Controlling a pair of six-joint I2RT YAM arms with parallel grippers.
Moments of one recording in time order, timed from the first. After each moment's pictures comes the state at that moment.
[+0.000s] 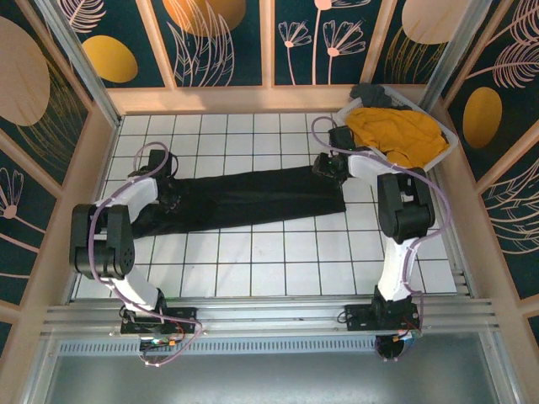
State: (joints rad) left arm -0.04 1.70 1.01 -0.52 0.05 -0.95; right arm 0.26 2.02 1.37 -0.39 -0.07 0.44
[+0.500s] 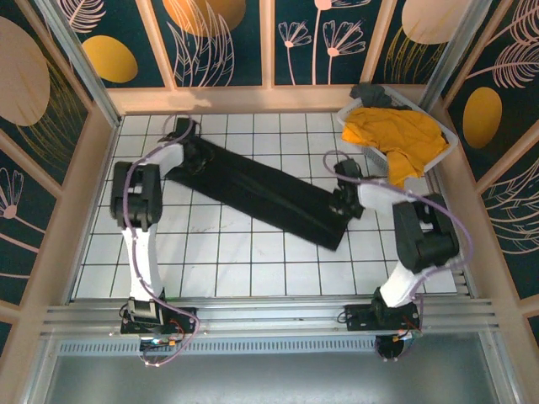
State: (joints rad) left arm -0.15 2.27 1.71 -0.46 0.16 -1.01; right arm 0.34 1.62 0.86 -0.53 0.06 0.68
